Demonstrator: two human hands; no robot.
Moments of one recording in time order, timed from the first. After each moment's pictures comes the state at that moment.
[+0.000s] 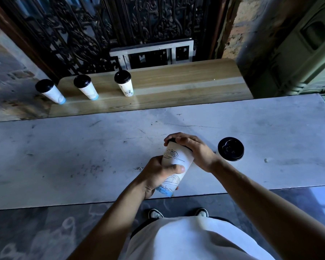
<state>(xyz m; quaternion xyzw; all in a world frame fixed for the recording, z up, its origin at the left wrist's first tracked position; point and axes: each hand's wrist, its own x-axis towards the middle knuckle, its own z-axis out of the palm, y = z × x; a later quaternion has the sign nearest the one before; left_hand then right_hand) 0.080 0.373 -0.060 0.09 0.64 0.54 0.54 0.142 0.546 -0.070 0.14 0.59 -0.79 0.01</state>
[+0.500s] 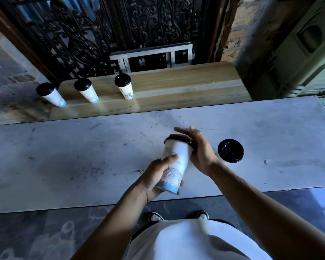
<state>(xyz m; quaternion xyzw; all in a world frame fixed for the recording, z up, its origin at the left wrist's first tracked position) 0.079 0.376 -0.063 0.01 0.53 0.59 0.60 0.139 0.543 -0.077 0.25 0.46 -0.85 -0.05</state>
